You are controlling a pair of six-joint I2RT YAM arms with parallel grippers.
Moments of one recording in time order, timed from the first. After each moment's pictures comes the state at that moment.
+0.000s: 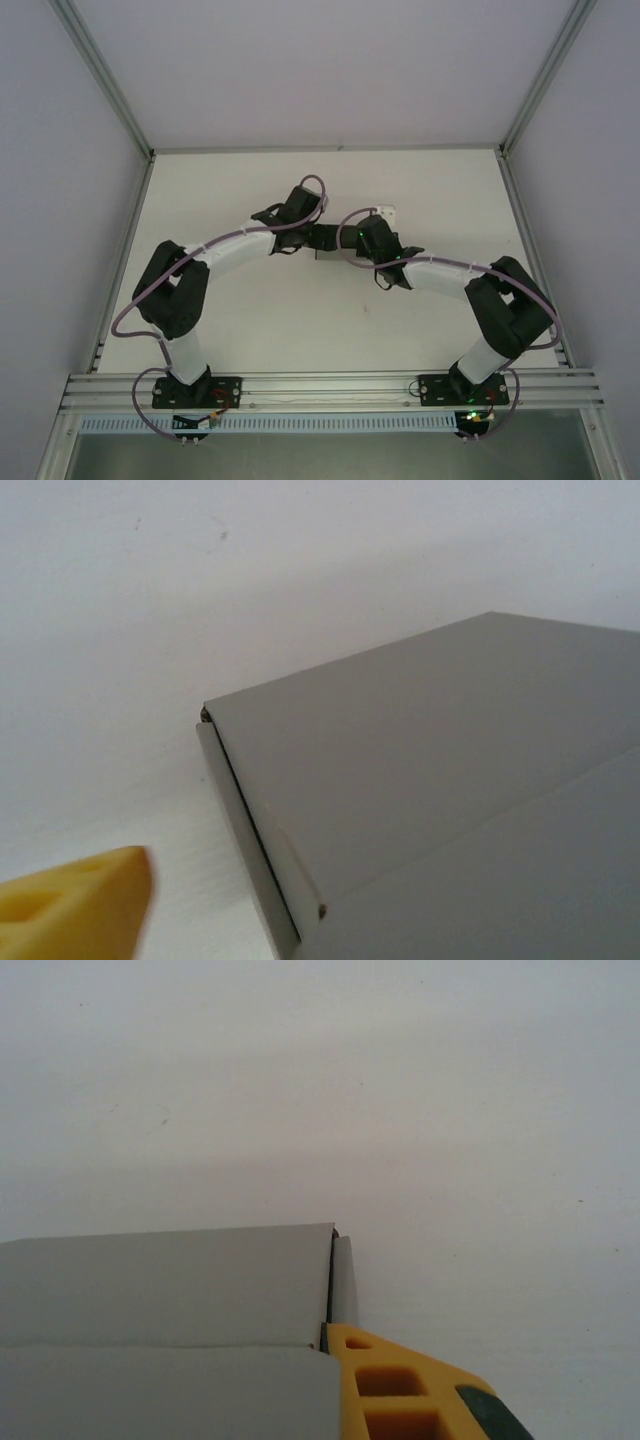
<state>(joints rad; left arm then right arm) -0.64 1.77 1.26 -0.37 0.02 -0.34 0.67 1.60 0.82 0.05 0.42 0.51</state>
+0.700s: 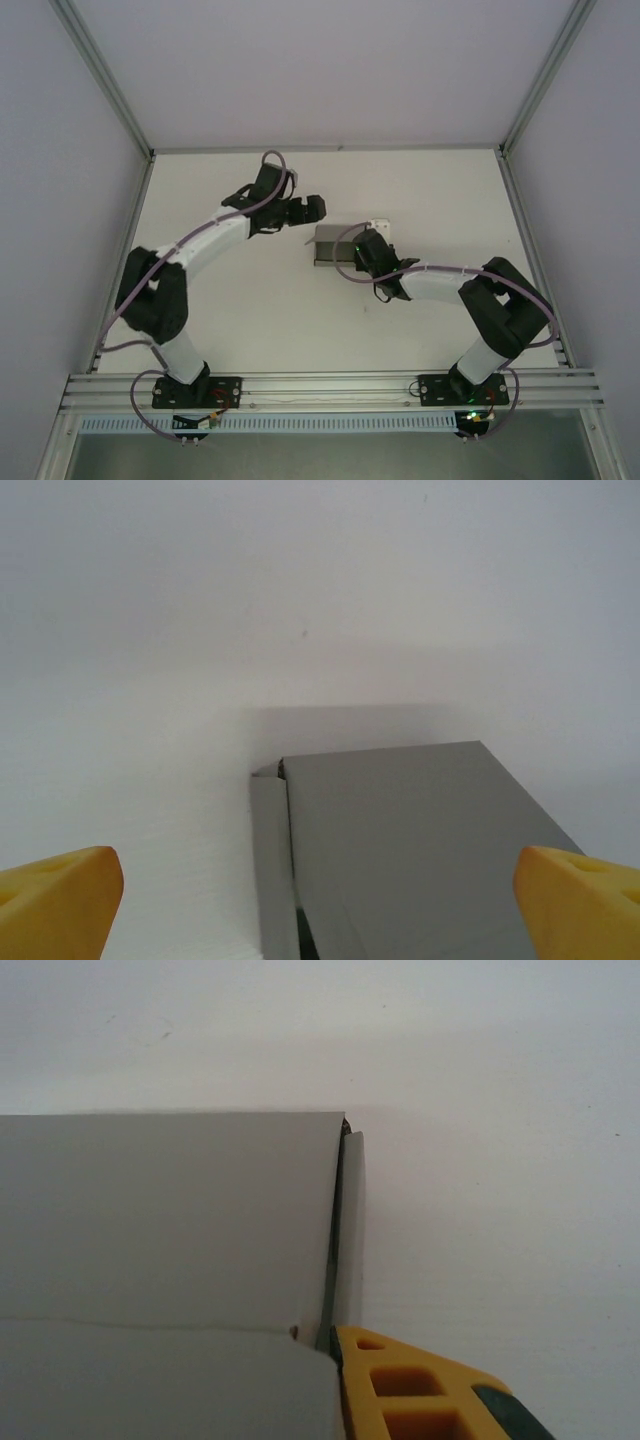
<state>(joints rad) -0.48 1.74 1.33 -0.42 0.16 -0.55 0.72 1.61 0.73 0.11 0.44 0.49</state>
